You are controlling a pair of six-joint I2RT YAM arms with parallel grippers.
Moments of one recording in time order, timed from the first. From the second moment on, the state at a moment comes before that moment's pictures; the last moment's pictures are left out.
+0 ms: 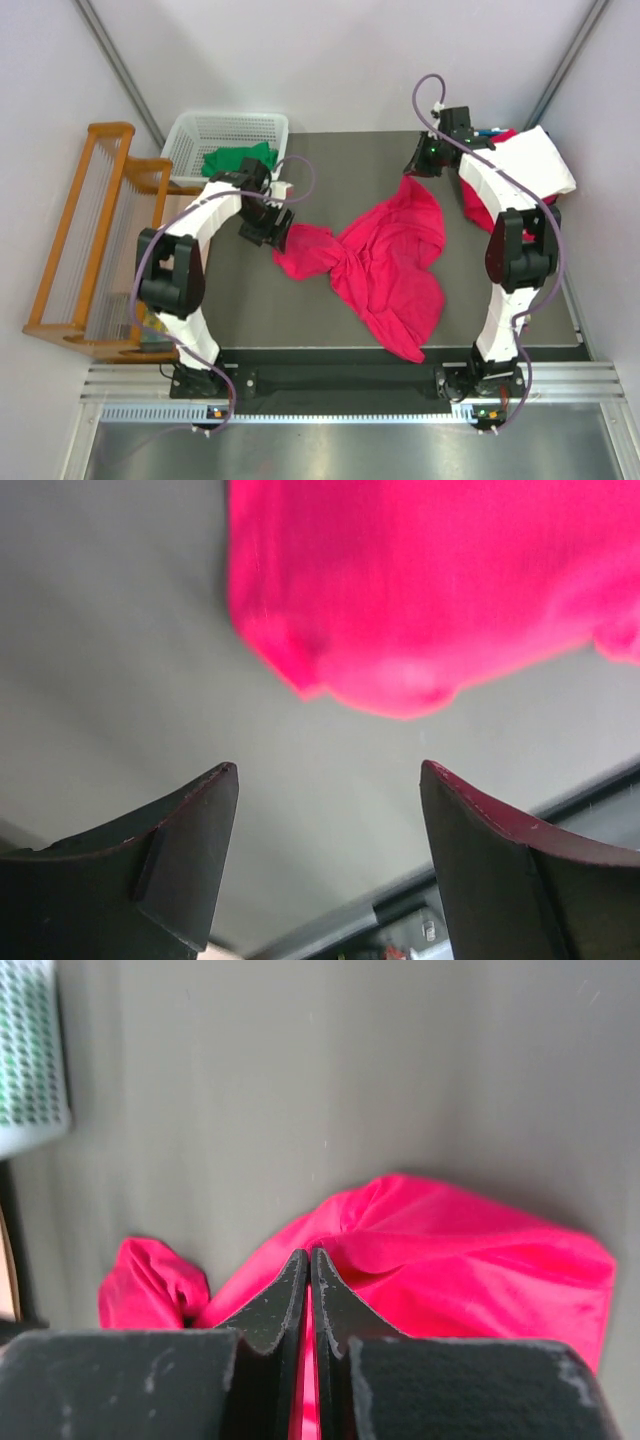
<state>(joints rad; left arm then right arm) -0.25 1.76 1.37 -0.95 0.28 0.16 0.14 1.96 1.75 -0.57 -0.27 0.42</state>
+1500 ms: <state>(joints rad) -0.29 1.98 1.94 -0.98 0.35 0.08 0.16 1.94 1.69 -0.54 -0.30 0.42</state>
